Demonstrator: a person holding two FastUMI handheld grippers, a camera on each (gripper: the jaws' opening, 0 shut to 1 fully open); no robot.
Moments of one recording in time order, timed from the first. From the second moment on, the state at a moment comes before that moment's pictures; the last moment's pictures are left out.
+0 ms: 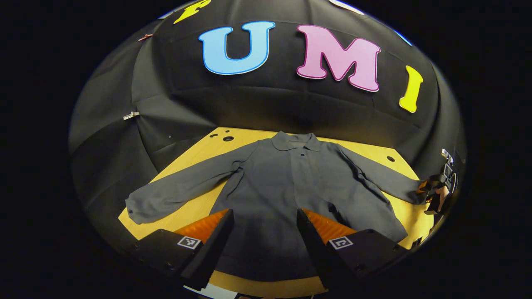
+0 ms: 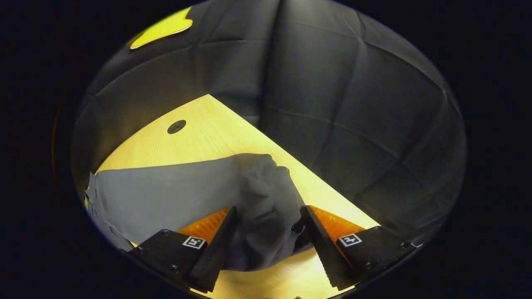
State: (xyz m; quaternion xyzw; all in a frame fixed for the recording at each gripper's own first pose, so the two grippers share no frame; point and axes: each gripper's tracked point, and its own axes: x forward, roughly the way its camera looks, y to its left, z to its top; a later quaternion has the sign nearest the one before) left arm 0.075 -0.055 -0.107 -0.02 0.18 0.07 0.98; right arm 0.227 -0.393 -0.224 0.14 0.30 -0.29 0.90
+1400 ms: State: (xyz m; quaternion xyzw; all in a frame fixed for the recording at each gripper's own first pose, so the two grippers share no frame) left arm 0.040 -0.006 -0.083 -0.08 0.13 0.13 0.98; right arm 0.276 -0.260 -0.039 0.09 0.23 -0.12 0.96
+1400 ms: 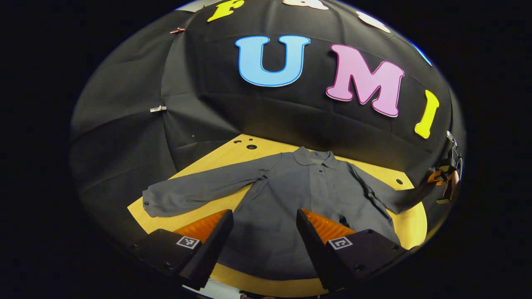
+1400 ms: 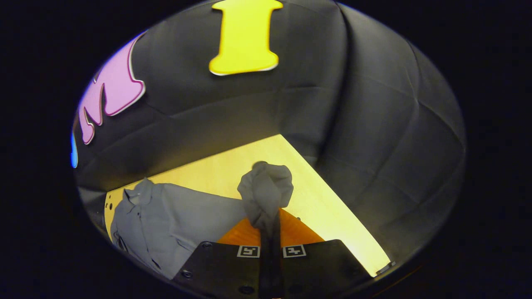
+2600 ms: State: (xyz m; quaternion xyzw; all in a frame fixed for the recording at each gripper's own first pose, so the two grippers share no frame) left arm 0.011 0.131 -0.088 -0.16 0.13 0.22 0.95; right arm 0.315 0.144 -0.026 -0.09 0.27 0.16 0.95
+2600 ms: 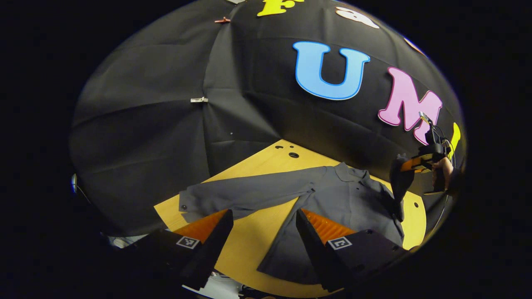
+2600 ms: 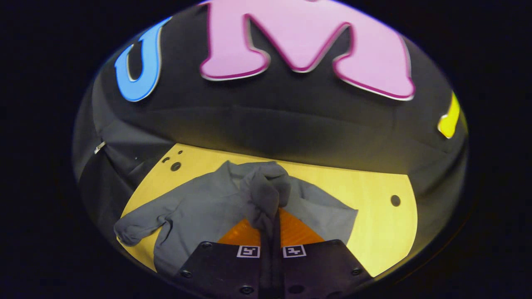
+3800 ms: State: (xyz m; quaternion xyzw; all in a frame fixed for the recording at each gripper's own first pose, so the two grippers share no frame) left arm -0.015 0.210 -0.135 -0.21 0.15 0.31 0.92; right arm 0.267 0.345 -0.131 -0.13 0.33 0.29 0.89
